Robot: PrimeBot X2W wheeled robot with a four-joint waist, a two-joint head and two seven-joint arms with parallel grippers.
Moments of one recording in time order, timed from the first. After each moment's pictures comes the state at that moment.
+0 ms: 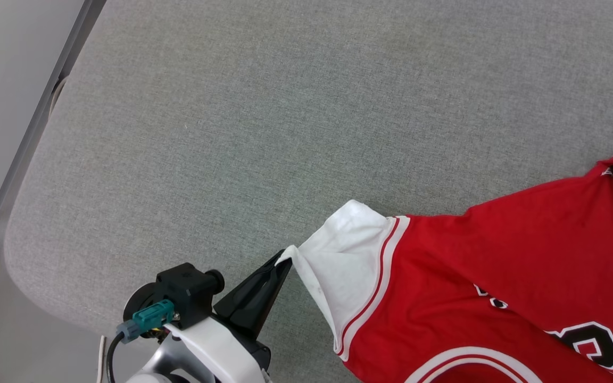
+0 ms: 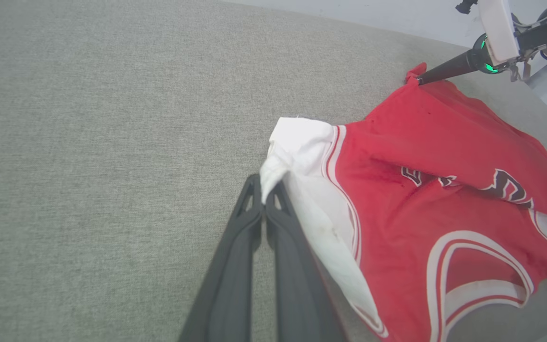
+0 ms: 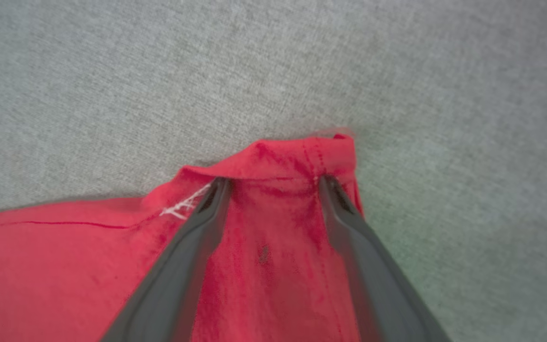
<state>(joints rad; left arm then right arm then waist) -0.19 0.53 -0.66 -0.33 -0.68 0.15 0.06 -0.63 -0.51 0.01 0.30 0.42 0.13 1.09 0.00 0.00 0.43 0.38</state>
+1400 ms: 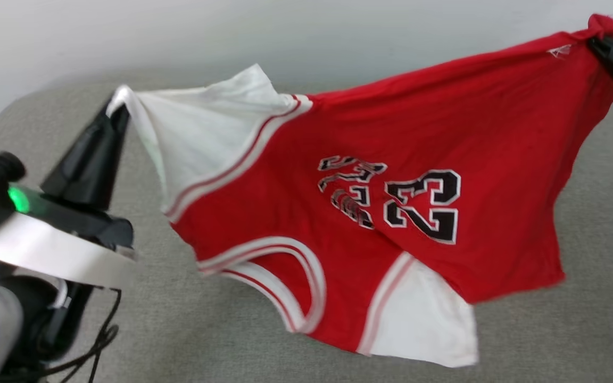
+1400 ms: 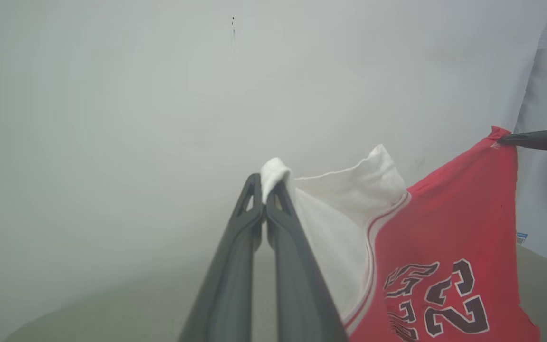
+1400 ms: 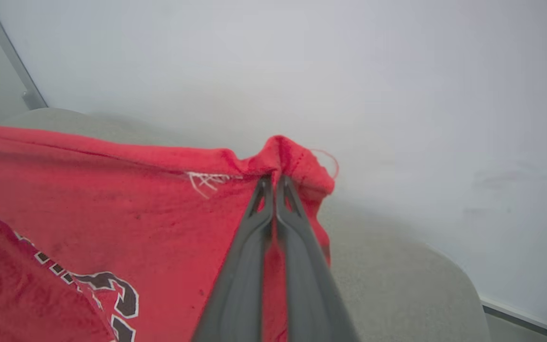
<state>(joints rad) -0.34 0.72 -0.32 -0.44 -0.74 0.22 0.02 -0.73 -0.59 0.20 0.07 0.62 0.13 0.59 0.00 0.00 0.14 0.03</state>
